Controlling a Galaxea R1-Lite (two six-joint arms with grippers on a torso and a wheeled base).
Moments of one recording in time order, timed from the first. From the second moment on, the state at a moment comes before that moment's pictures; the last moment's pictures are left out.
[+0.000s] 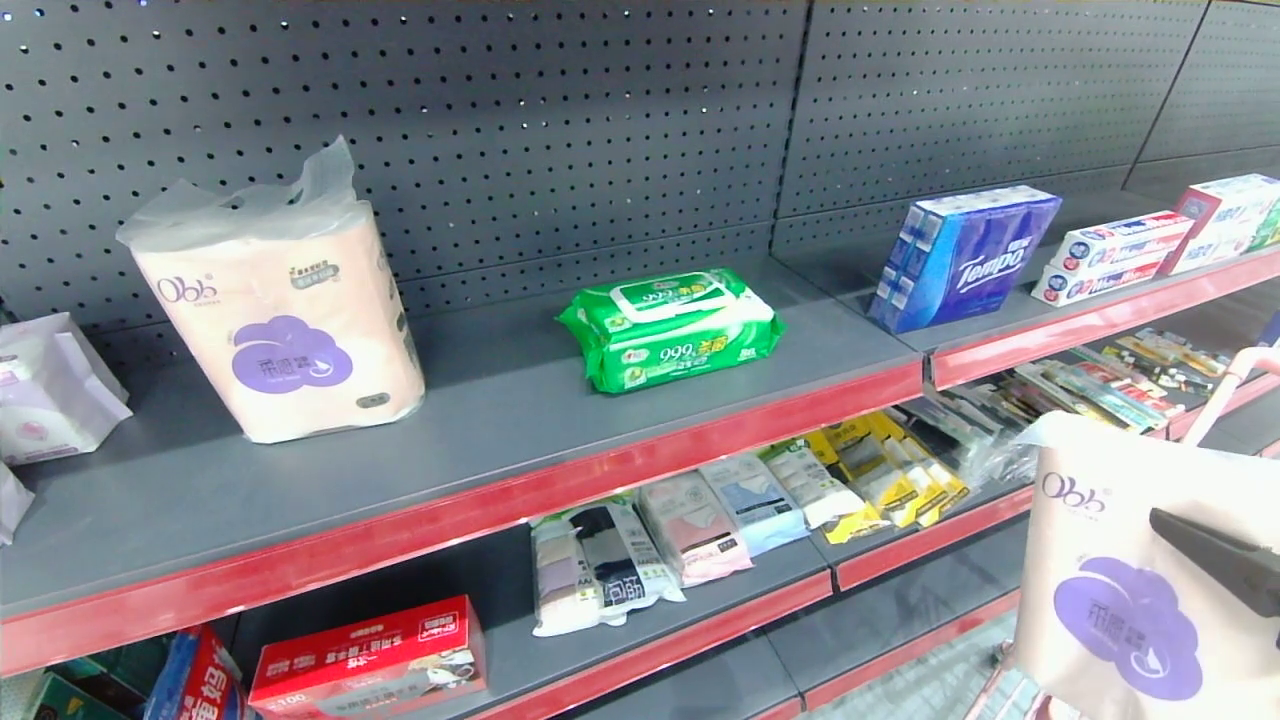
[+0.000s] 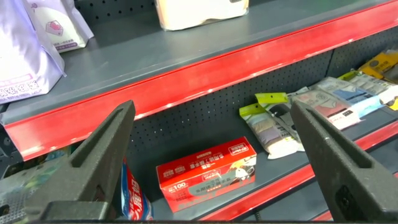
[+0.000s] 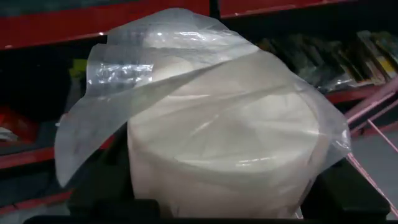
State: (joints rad) left arm 0.00 0.00 0.00 -0.05 -0.04 0.13; right arm 0.04 0.87 -0.38 -0.21 0.06 -0.06
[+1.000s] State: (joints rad) left arm 0.00 0.00 0.00 -0.05 -0.04 0.13; right arm 0.05 0.87 -0.37 -0.21 0.10 -0.16
